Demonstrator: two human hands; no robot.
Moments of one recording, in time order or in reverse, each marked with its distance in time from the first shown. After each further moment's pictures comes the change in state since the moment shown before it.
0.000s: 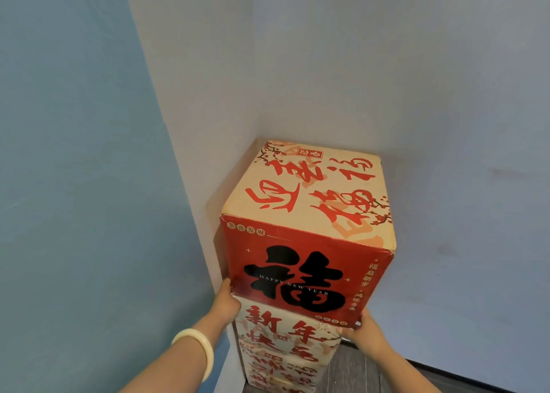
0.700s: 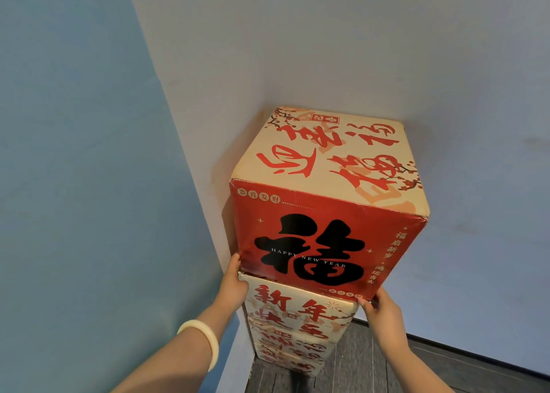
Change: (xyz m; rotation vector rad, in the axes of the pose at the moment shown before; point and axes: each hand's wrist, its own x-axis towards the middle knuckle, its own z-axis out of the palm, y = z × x) left_hand -0.015 -0.008 0.004 -0.218 0.004 0.133; right_hand -0.010 0.007 0.020 -0.003 0.306 -0.160
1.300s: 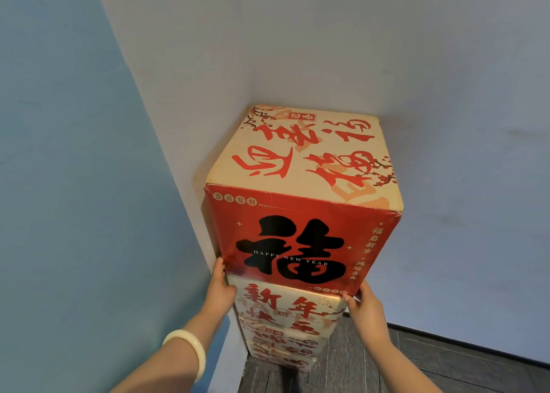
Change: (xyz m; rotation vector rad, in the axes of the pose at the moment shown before) left_hand 0.006 -0.022 0.005 -0.051 0.028 -0.010; right_hand -0.003 0.000 0.007 0.027 -0.043 -0.019
